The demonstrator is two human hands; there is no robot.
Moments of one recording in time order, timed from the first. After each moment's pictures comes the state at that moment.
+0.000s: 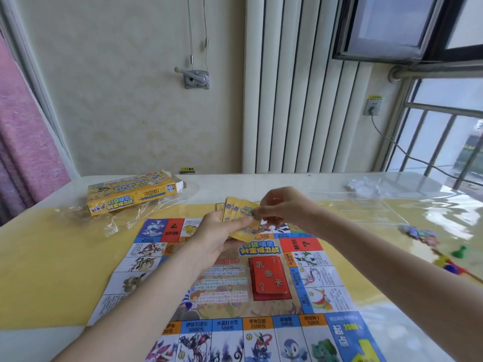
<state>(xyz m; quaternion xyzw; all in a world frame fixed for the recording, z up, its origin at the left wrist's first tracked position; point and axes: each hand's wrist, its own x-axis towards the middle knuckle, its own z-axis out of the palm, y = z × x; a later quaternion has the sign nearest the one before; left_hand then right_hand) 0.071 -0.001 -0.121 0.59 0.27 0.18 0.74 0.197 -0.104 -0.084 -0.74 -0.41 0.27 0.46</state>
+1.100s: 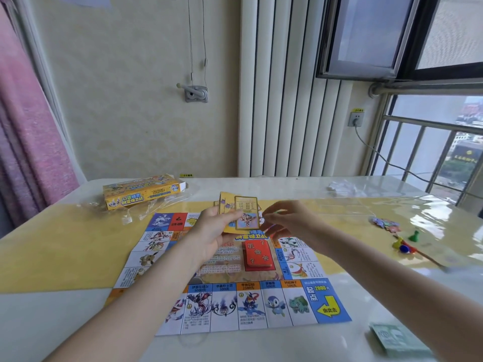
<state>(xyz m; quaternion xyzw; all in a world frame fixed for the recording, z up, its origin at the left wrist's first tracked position) 0.030 -0.047 -0.098 0.58 0.26 0.22 0.74 0.144 -0.172 -0.083 -0.73 -0.33 0.28 0.53</state>
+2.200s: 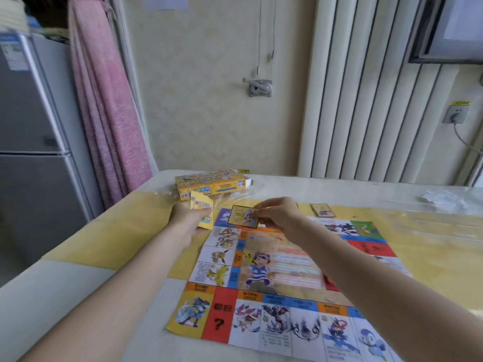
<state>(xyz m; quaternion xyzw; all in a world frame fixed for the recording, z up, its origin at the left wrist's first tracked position) -0.057 0.089 -0.112 0.55 0.47 0.35 0.59 0.095 -0.011 -0.106 -0.70 -0.29 0.35 0.55</state>
